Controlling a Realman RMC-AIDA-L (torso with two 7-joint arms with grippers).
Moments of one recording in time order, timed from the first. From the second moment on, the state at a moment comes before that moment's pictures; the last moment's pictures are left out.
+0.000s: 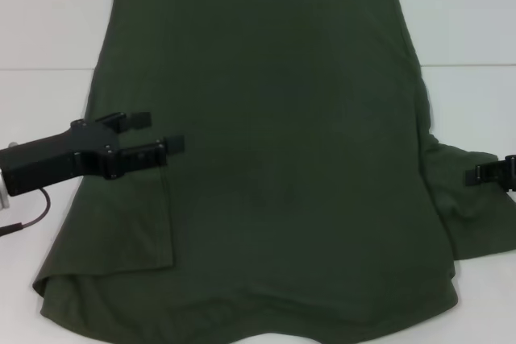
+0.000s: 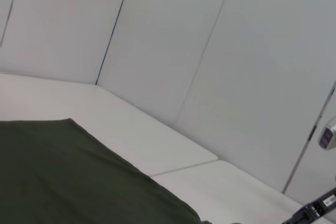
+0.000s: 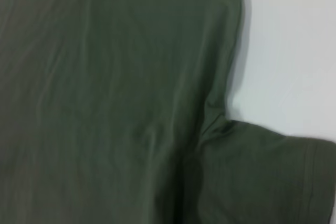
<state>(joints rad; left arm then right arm) -0.45 -2.17 0.49 0.94 1.97 1.63 -1.64 0.65 1.92 -0.67 -0.67 -2.47 -1.27 2.45</state>
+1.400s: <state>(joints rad) -0.43 -2.17 0.43 0.93 1.92 1.66 -1.64 0.63 1.92 -0.68 -0.67 -2.58 -1.11 2.52</state>
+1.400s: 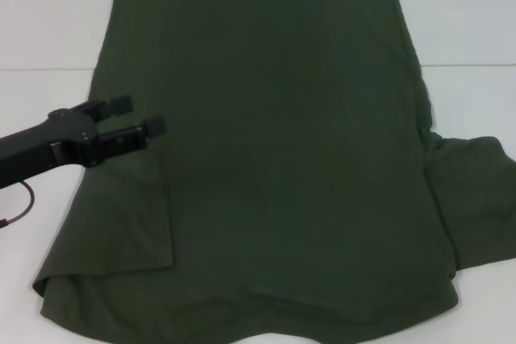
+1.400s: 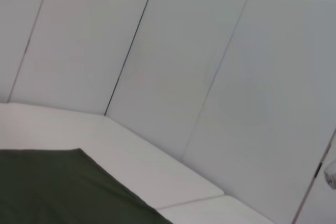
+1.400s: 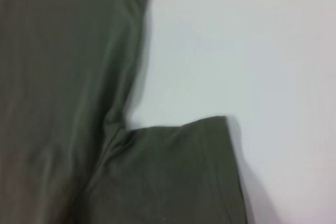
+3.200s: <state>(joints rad) -0.41 -2.16 0.31 0.92 1.76 1.67 -1.64 0.83 1.96 -0.76 -0.59 -2.33 -1.27 2.47</state>
